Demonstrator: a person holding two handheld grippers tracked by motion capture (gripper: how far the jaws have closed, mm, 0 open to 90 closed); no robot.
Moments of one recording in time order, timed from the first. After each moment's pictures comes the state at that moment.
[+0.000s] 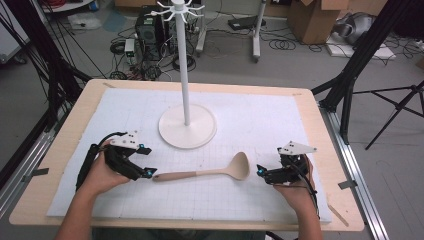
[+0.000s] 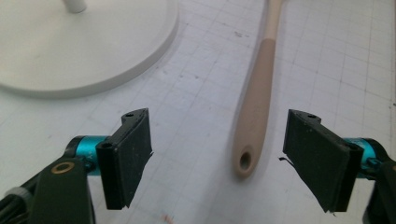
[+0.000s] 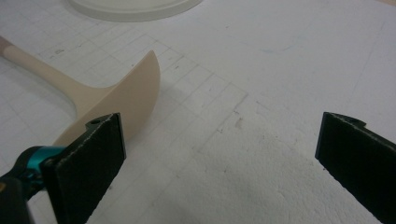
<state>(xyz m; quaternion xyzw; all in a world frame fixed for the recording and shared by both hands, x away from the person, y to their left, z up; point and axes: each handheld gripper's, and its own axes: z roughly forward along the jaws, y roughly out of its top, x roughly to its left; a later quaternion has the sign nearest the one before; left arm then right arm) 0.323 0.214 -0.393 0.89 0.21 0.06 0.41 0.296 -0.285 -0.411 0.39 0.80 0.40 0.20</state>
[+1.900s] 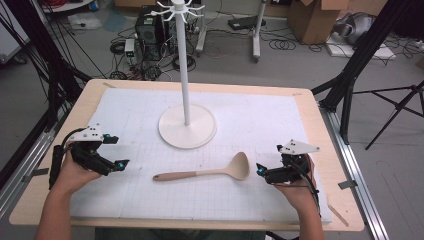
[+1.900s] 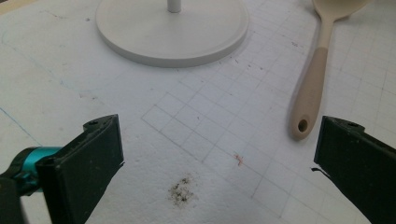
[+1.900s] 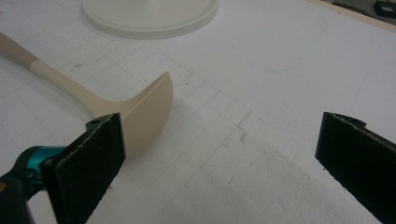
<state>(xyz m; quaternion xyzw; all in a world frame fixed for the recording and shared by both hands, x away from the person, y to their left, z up) 0.323 0.287 -0.389 0.84 0.27 0.11 0.45 0.292 -0.281 -0.396 0.37 0.80 0.42 0.21</state>
